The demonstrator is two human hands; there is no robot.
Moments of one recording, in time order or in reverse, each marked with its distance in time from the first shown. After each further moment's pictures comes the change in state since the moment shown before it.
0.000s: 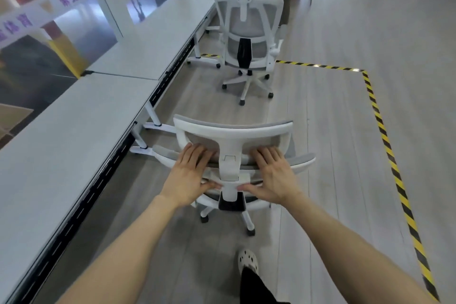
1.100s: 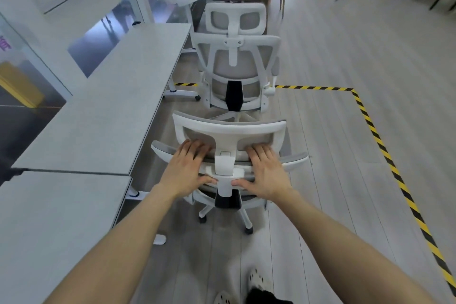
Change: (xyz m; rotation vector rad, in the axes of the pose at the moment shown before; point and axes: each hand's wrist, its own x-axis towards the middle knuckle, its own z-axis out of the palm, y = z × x) left_hand 0.463 -0.316 0.058 0.022 -0.122 0.097; right_hand 0.454 0.171 0.140 -0.060 -0.149 0.305
